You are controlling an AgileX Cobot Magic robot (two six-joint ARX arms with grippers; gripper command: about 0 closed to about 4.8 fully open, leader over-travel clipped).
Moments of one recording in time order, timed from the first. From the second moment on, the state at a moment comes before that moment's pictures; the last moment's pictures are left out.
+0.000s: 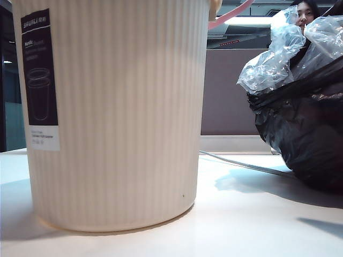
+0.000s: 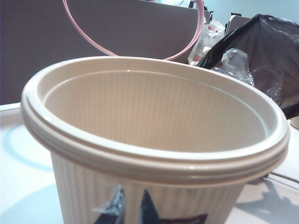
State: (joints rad) left arm -0.52 0.00 0.39 -0.35 0.20 -0.08; right arm 0.13 0.00 0.24 -0.05 -0.61 0.29
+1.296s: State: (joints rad) left arm -0.52 0.00 0.12 -0.18 0.15 -0.09; right arm 0.13 0.00 0.02 -0.04 -0.34 0.24
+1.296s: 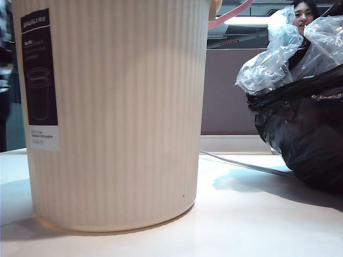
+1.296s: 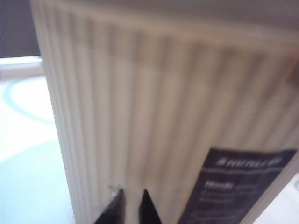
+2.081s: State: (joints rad) left arm -0.52 0.00 0.03 -0.15 0.18 -0.08; right arm 0.13 0.00 0.01 -0.17 -0.25 0.10
